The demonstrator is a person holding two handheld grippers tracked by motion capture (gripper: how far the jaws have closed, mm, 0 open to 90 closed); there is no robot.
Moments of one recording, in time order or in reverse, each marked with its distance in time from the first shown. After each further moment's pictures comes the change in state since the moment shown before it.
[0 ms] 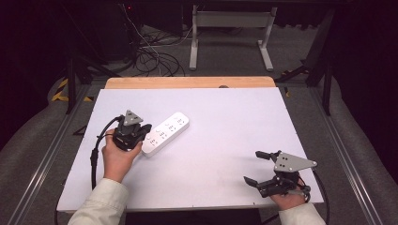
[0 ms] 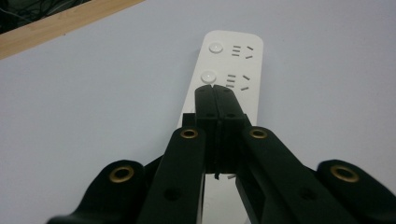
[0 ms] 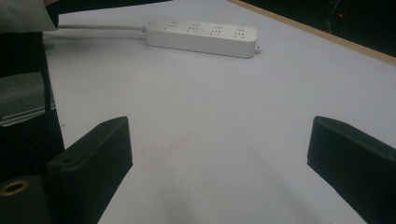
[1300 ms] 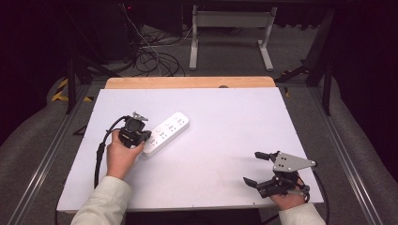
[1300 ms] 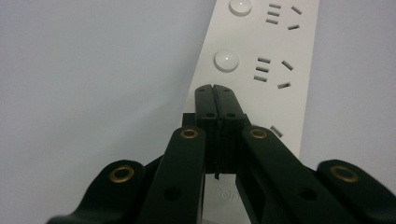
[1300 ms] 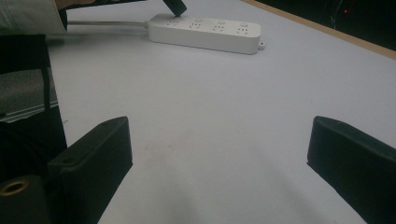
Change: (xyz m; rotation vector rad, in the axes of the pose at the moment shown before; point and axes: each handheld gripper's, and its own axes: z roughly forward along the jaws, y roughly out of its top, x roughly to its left) left arm 0.014 -0.009 0.041 0.239 -0.005 -0.063; right arm 0.000 -0.001 0.002 0.011 0.012 0.001
